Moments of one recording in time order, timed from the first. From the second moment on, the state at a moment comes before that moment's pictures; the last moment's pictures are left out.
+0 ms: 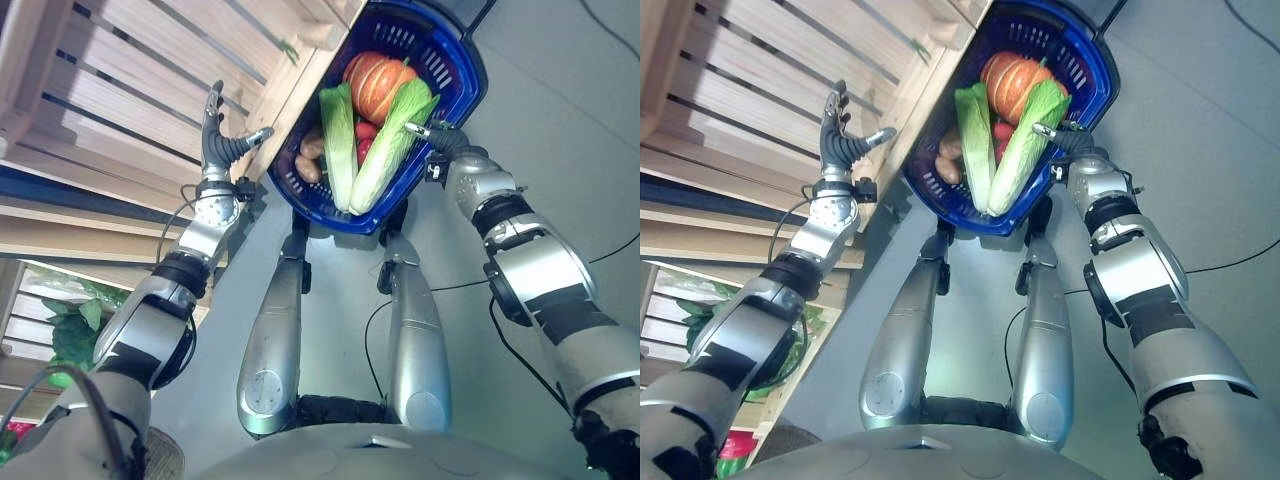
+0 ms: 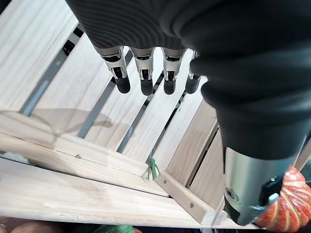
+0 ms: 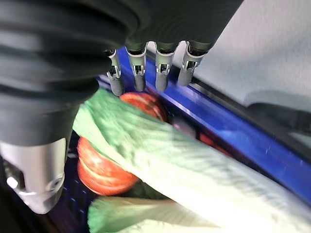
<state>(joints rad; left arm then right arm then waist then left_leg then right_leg) -0.70 0.45 -0.45 0.76 -0.31 -0.39 0.48 -1.07 -0.39 0.39 1.25 0.57 0.11 -0.16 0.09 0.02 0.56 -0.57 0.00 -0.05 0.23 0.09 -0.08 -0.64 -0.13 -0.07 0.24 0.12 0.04</state>
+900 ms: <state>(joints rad) -0.01 0.37 -0.33 1.16 -0.07 -0.26 -0.03 -0.13 -0.33 0.17 1.27 0.33 0.01 0.00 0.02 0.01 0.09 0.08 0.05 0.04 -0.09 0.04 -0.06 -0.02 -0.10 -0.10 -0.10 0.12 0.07</state>
